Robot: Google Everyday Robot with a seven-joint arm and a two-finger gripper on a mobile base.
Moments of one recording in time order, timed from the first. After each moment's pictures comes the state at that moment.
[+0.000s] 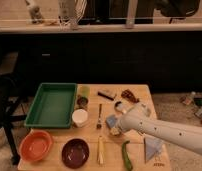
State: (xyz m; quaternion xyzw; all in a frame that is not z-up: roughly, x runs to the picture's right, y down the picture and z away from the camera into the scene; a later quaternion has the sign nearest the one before) arm 0.097 0.219 0.827 -0.25 -0.03 0.42 0.87
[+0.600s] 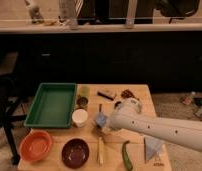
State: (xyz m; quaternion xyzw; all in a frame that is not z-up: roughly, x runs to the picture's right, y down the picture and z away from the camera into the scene) arm 0.044 0.199 0.779 -0.23 -0.08 0.28 0.93
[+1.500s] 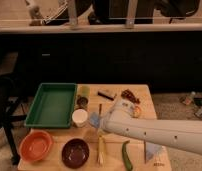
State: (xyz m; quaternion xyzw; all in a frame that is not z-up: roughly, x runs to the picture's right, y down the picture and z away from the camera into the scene) arm 0.015 0.184 0.735 -0.19 -0.09 0.21 0.96
